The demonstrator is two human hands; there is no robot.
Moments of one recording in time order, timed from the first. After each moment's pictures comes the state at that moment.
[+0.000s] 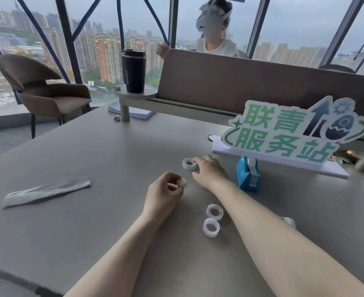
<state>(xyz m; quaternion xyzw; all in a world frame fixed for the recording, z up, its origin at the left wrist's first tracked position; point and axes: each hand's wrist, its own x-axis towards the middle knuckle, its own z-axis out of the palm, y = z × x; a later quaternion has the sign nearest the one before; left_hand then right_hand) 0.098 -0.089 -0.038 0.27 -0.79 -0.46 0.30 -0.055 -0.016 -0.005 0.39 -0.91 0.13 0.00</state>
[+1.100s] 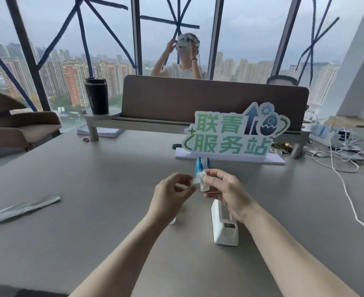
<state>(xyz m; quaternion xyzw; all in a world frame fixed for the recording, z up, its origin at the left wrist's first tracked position) 0.100 0.037 0.030 0.12 -0.80 -0.52 0.28 0.003 0.182 0.044 0.24 -0.66 0.68 -0.22</state>
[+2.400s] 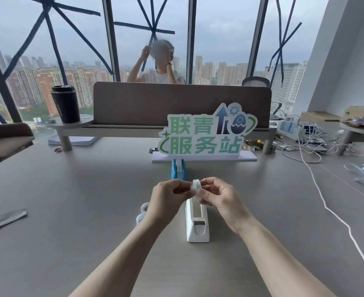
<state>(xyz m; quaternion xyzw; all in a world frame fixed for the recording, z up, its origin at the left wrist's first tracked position) 0.077 0.091 0.036 0.07 -0.80 -0.55 0.24 0.013 0.249 0.035 0.27 -0.66 0.69 -0.14</state>
